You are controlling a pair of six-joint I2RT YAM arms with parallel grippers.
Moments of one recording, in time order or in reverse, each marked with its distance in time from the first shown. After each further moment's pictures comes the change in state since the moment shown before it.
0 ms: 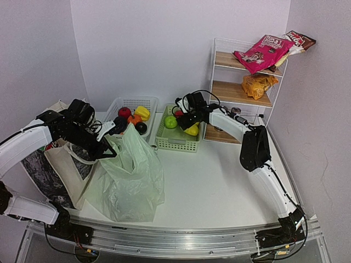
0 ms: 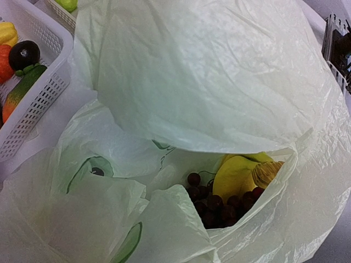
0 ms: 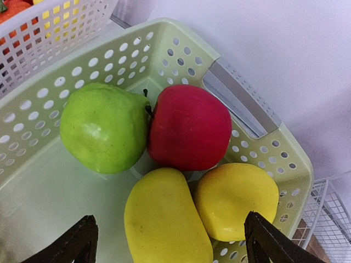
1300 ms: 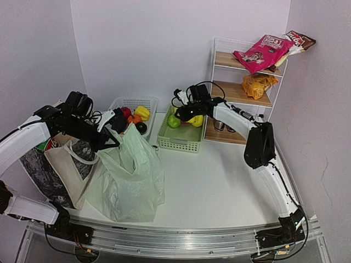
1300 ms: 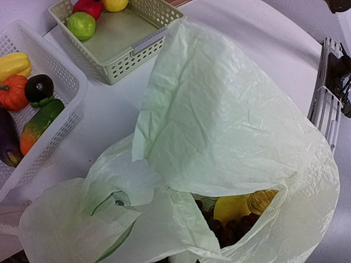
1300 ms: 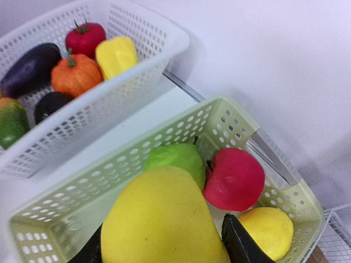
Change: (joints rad) left arm 0.000 0.007 0.067 0.065 0.026 -0.033; right arm -0.009 -0.096 -0.045 0.032 -0.234 0.055
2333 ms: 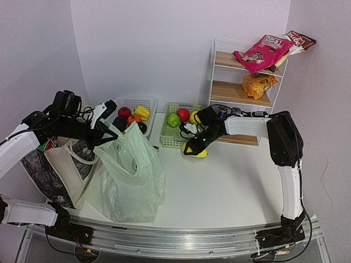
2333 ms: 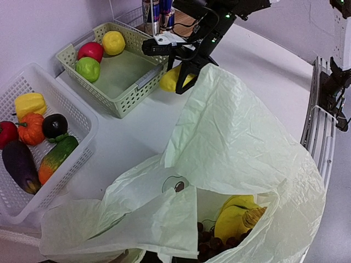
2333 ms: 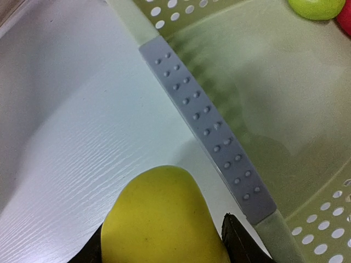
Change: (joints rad) left arm 0.001 -0.133 -0.053 0.119 0.038 -0.013; right arm 0.047 -0.453 -0.904 0.036 -0.204 -0.003
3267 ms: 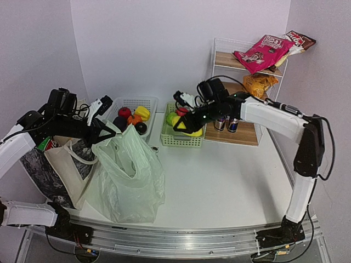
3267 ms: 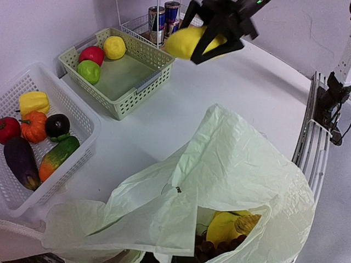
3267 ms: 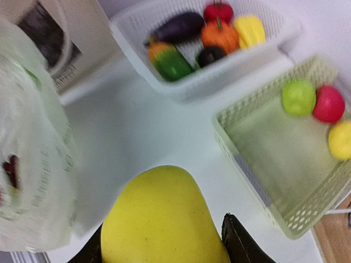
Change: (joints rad) left arm 0.002 -0.033 0.020 -0.011 -0.001 -0.079; right arm 0.115 -0.273 0.105 -0.085 -0.009 0.111
